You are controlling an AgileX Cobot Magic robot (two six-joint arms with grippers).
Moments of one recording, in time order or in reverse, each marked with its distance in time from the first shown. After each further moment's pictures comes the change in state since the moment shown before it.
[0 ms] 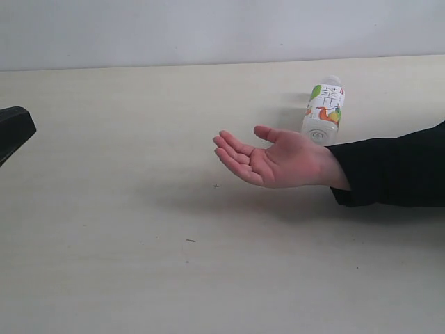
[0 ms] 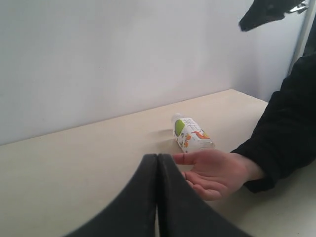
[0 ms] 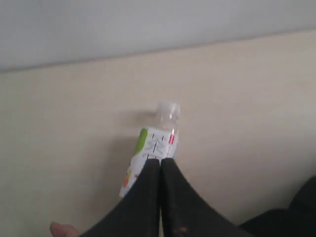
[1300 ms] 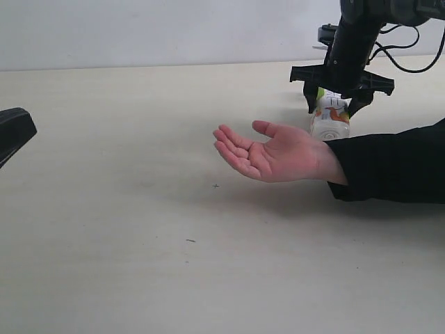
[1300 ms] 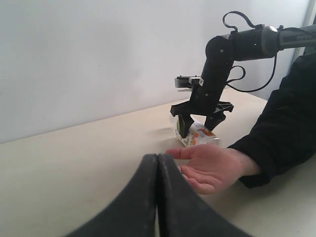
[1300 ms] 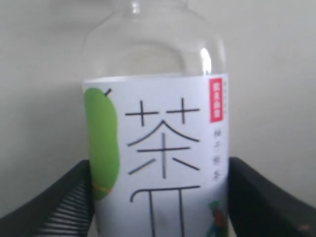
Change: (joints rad) left arm 0.000 0.000 0.000 -0.002 0.006 -0.001; right arm -0.005 0.735 -0.357 0.085 0.191 0.124
